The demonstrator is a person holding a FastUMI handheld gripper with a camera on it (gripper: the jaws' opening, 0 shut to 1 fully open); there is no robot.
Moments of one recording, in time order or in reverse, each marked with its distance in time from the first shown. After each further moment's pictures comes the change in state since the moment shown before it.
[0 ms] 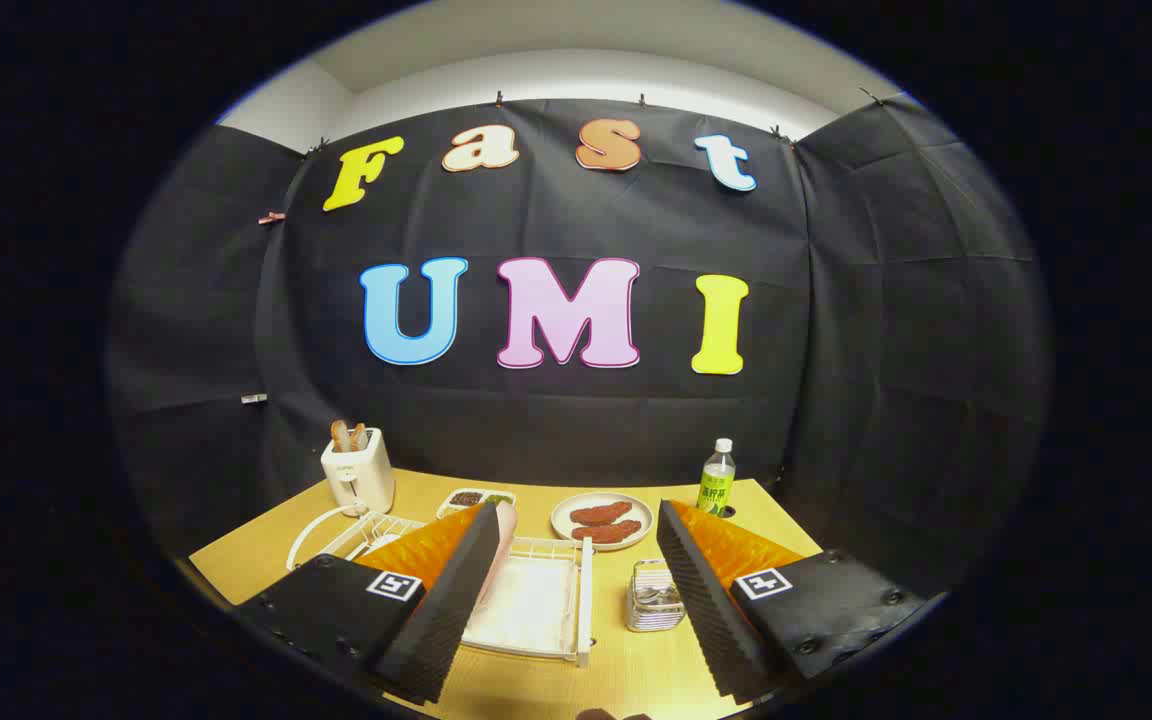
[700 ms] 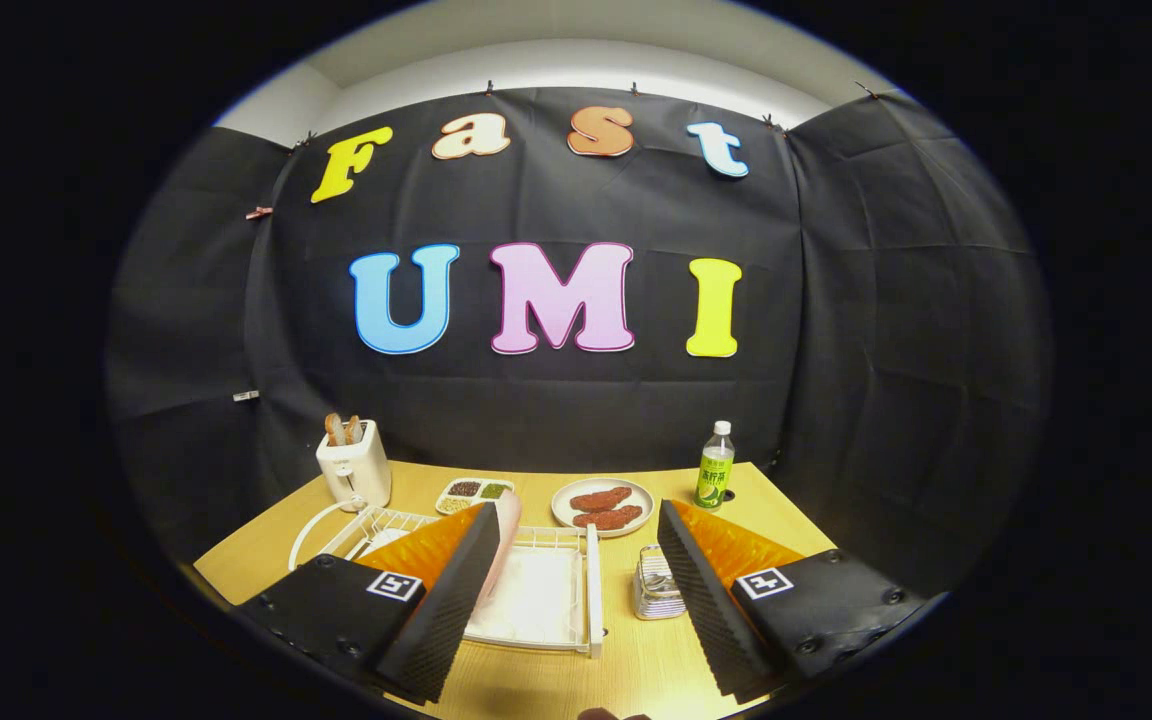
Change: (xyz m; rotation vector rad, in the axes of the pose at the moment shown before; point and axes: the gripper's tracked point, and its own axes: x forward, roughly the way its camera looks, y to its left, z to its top) arm 0.002 0.014 -0.006 0.012 0.040 -0.033
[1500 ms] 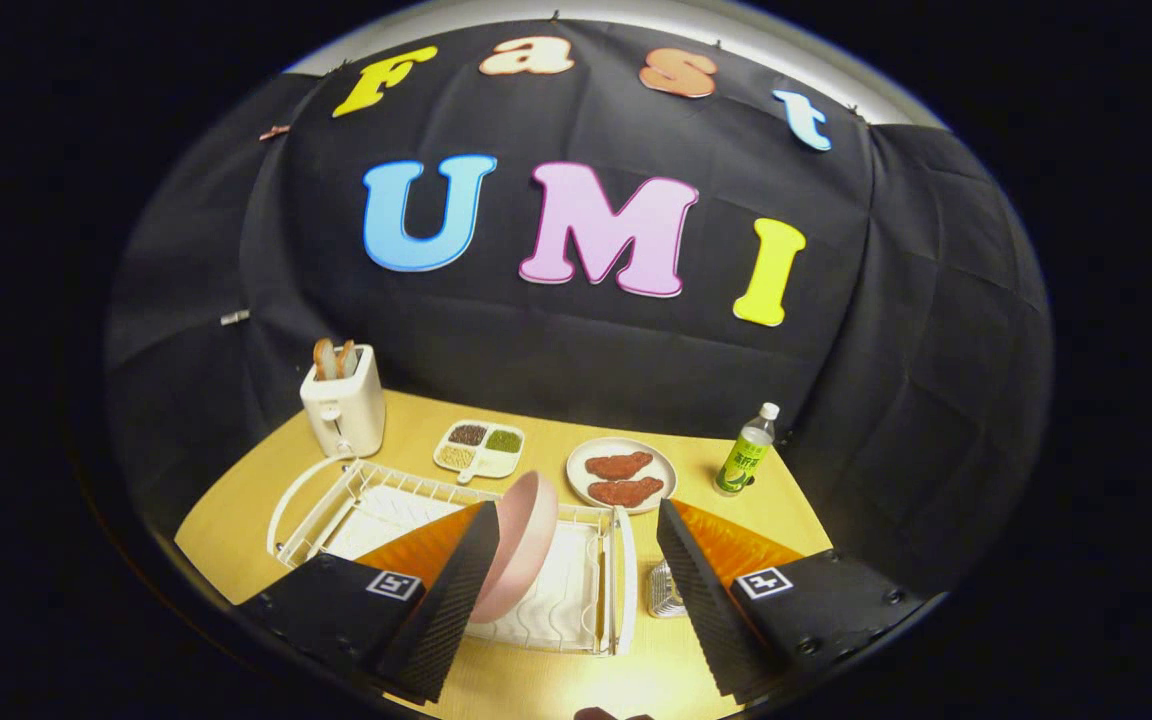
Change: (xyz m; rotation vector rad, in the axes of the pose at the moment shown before) arm 0.092 0.063 -0.028 -0.197 0.290 0.017
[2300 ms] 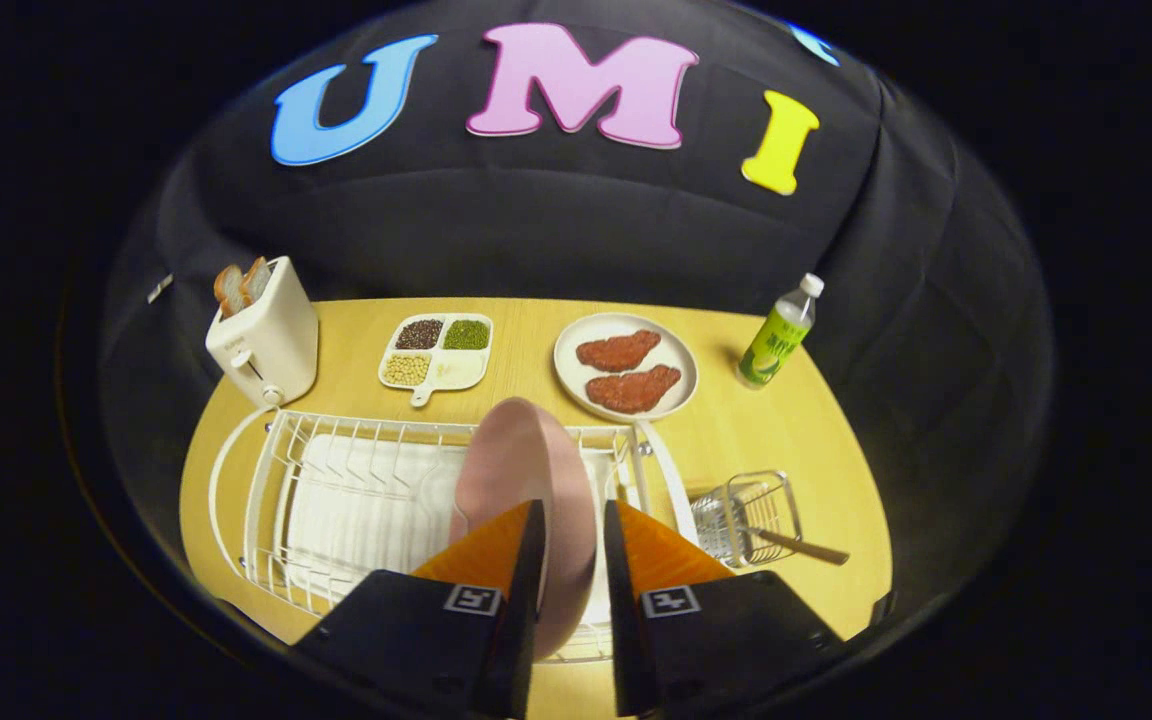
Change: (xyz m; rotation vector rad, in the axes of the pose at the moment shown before) arm 0.095 0.015 -0.090 0.223 0.433 -0.086
